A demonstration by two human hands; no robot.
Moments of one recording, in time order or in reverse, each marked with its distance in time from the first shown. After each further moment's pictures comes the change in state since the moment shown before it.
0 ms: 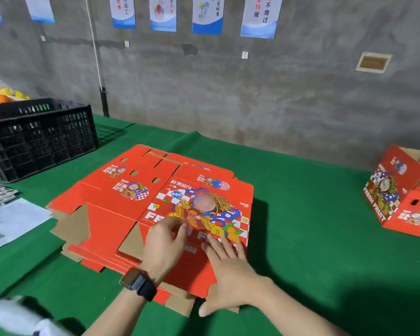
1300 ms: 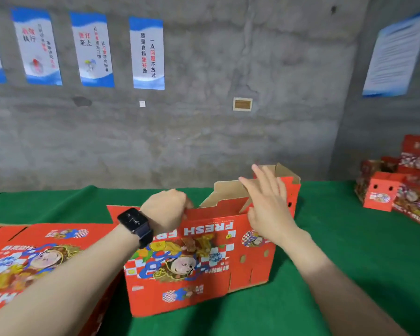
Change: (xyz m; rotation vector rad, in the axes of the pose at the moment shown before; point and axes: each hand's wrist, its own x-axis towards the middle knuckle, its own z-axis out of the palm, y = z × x) left_hand 0.048 0.295 0.101 0.607 -0.496 0.863; right_hand -0.227 0.227 -0.156 -0.126 0.841 0.639
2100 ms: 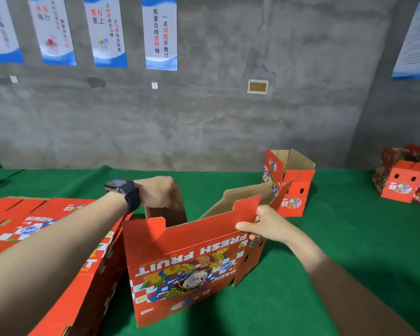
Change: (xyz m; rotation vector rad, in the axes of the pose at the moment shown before) left_hand -0.009 -0.030 -0.003 -0.153 -0.328 -0.113; right_hand -0.016 0.026 0.073 0.784 -0.542 0.083
